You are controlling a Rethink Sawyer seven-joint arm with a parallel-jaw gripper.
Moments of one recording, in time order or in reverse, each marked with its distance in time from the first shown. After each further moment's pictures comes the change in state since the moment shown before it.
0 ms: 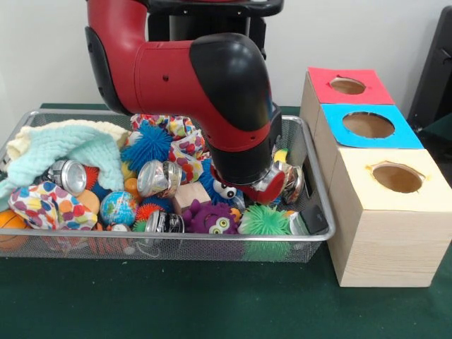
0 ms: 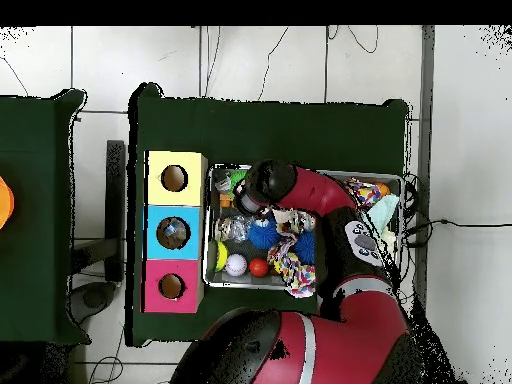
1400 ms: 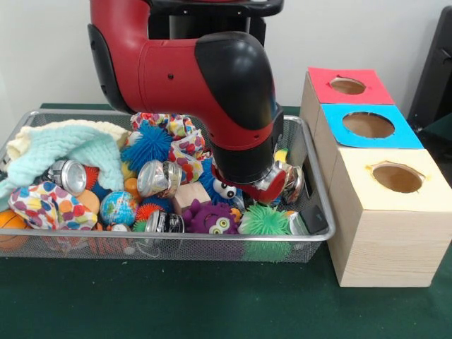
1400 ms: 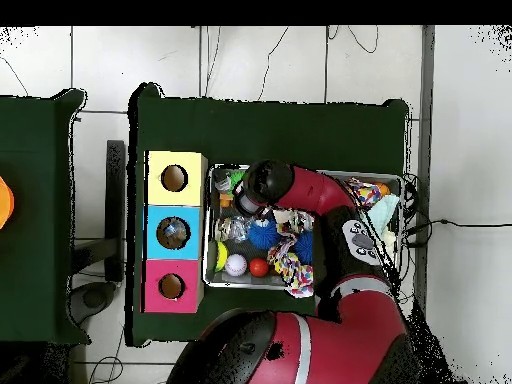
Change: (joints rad) arm 0.010 -0.004 -0.005 -0.003 -0.017 0.002 0.000
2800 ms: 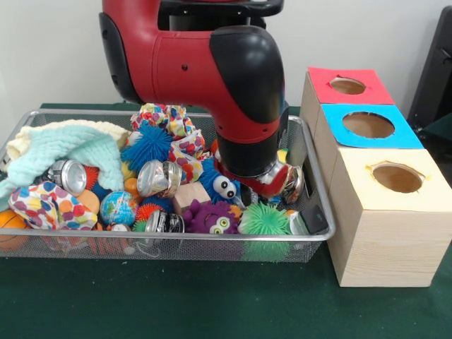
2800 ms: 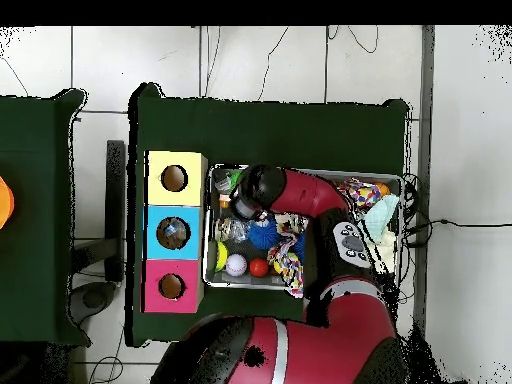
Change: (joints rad) arm 0.046 -0.018 -0.051 0.025 -0.001 -0.021 0.000
